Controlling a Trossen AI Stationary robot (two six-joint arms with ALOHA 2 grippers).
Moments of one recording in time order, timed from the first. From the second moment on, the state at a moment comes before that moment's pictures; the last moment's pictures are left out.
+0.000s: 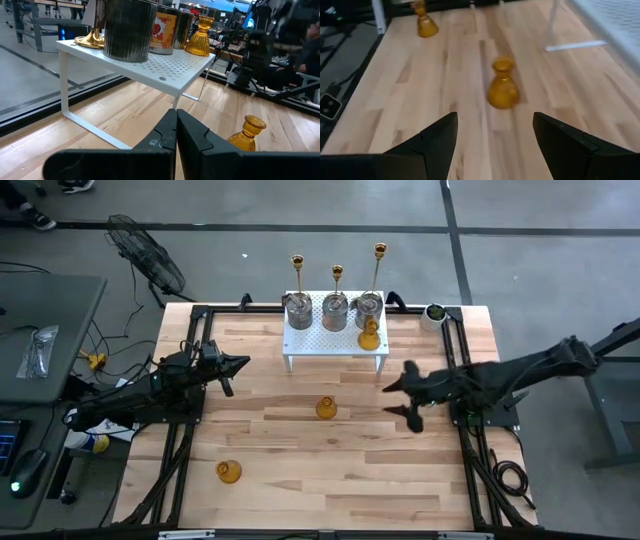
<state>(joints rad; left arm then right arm) 0.29 0.03 0.07 -0.06 -0.14 -0.21 0.22 0.85 0.56 -0.22 0.18 0.25</state>
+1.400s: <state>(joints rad) 0.29 0.03 0.07 -0.06 -0.14 -0.21 0.35 1.85 0.54 1.03 0.63 0.31</state>
